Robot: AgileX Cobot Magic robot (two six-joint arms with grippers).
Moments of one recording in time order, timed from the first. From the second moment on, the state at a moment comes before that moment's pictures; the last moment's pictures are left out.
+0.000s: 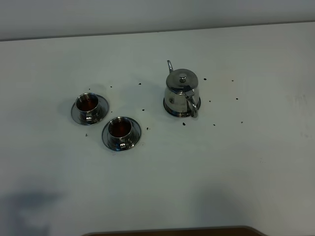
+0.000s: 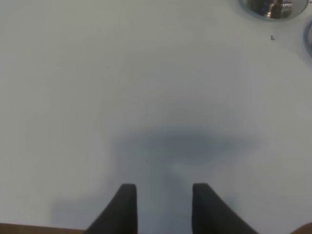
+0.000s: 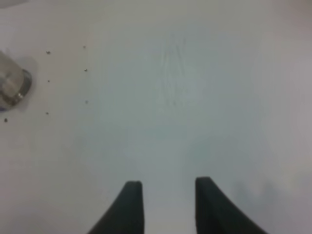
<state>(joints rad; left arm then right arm) 0.06 0.18 -0.46 0.09 1.05 -0.01 -0.01 0.03 -0.52 0.07 1.11 0.07</state>
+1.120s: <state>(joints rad) 0.06 0.18 -0.46 0.09 1.05 -0.01 -0.01 -0.01 -0.52 0.08 1.11 0.07</state>
